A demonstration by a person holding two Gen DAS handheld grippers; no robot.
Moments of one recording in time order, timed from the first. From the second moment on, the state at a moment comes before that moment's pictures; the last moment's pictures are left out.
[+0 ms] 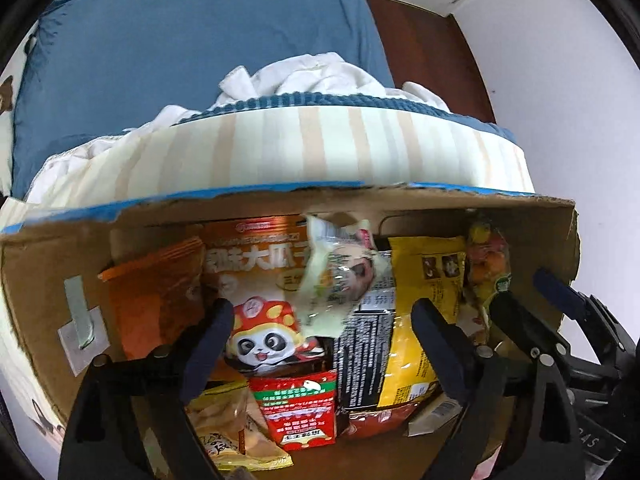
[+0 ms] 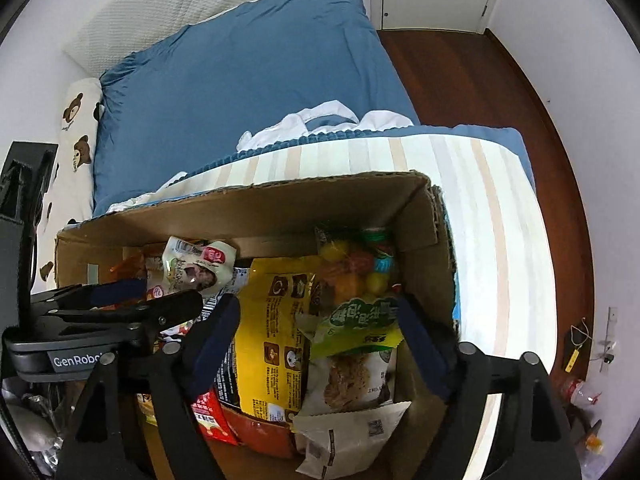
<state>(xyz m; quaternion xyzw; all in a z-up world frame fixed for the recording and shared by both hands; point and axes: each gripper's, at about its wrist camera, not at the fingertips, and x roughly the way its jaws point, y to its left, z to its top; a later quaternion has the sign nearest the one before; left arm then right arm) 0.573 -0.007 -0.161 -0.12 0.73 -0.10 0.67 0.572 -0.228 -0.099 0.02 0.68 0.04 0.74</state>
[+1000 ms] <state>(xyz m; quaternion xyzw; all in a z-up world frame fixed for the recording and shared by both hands) 0.431 0.017 -0.064 -0.06 0.57 -0.02 0.82 0.455 -0.218 -0.032 -0.02 0.59 0.04 0.81</state>
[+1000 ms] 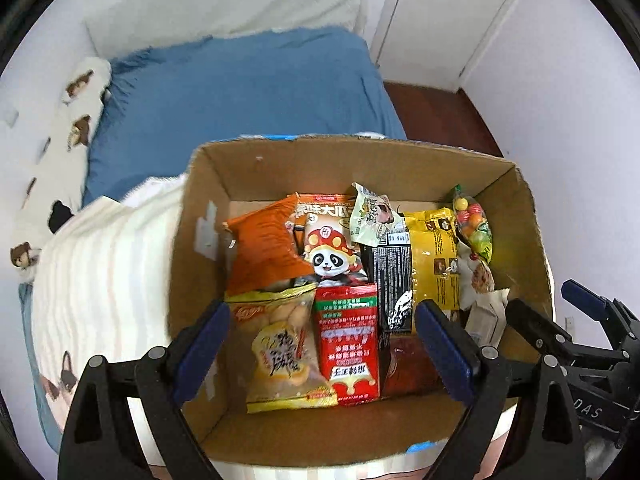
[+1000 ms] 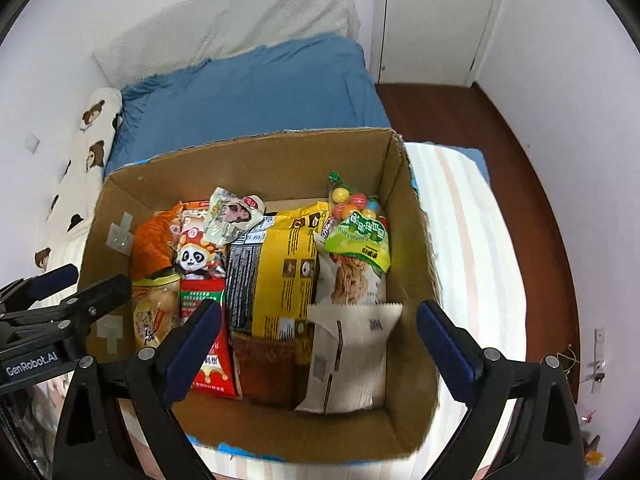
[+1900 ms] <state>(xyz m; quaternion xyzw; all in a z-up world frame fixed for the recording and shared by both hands) 0.271 0.003 0.007 -0.03 0.44 0.01 0.90 0.294 -0.233 0.063 -0.01 0.47 0.07 0.88</state>
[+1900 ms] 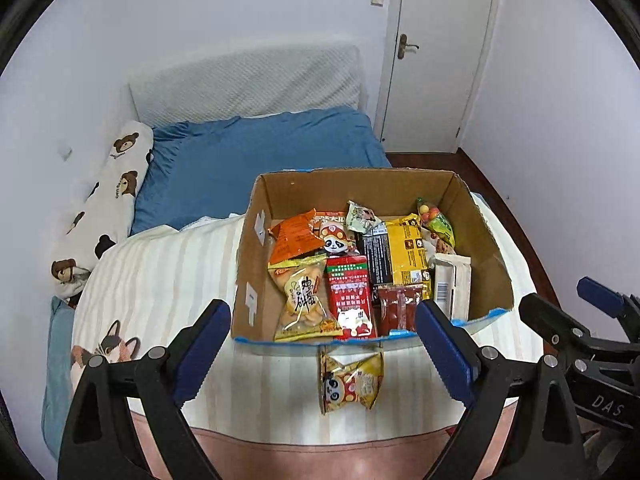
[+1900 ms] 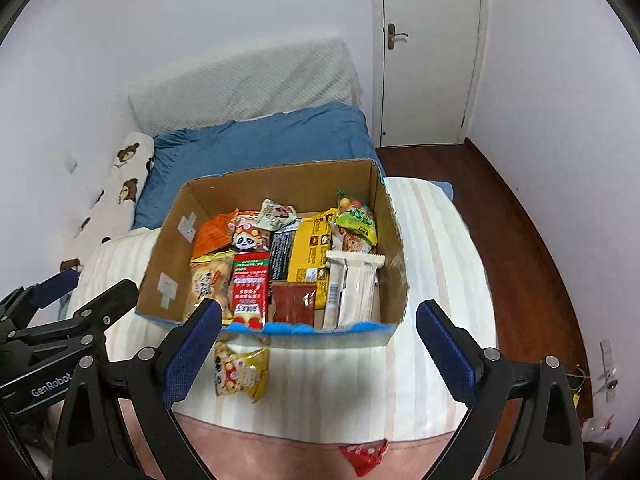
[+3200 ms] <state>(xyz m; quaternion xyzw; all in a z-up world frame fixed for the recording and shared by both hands) 0.316 -0.030 -0.219 -0.11 0.67 0.00 0.73 0.212 -0.318 -0.180 0.21 0.67 0.03 0.71</state>
